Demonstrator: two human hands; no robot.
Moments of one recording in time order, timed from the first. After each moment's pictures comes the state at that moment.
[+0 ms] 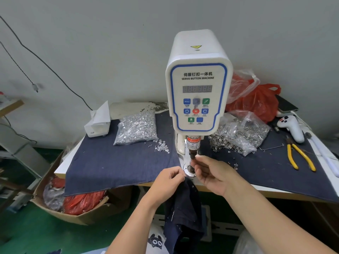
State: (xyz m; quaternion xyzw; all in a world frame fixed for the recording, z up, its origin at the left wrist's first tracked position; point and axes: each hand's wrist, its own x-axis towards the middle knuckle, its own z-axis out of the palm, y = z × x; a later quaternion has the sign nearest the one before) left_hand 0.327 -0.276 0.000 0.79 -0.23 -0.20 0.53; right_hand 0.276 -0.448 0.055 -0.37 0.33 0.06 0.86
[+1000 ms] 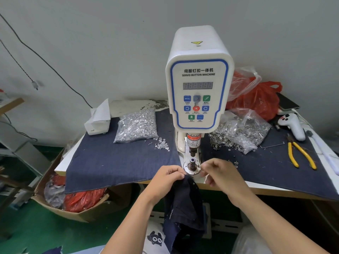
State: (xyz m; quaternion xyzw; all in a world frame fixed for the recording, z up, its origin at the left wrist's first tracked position) left_hand 0.327 -0.269 0.007 0.74 -0.22 -0.26 0.58; right_hand 0.243 -0.464 0.037 -0.75 0.21 -0.02 0.62
